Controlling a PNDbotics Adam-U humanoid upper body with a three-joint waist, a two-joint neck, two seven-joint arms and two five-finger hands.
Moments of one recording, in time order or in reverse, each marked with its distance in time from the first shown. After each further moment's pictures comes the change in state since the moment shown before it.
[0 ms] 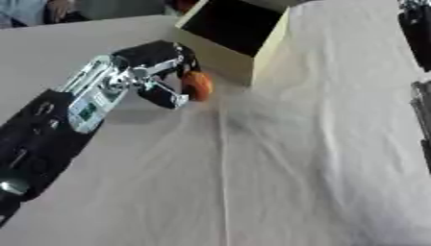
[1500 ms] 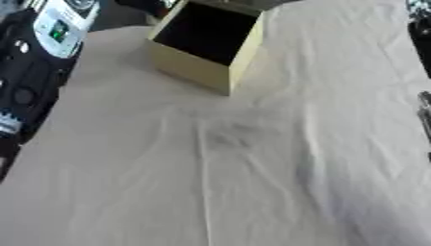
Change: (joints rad) left arm -0.312 -0.014 0.246 0.305 -0.067 -0.179 0.220; right arm -0.073 0.028 0.012 -0.033 0.001 -0.014 0.010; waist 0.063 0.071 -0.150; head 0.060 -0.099
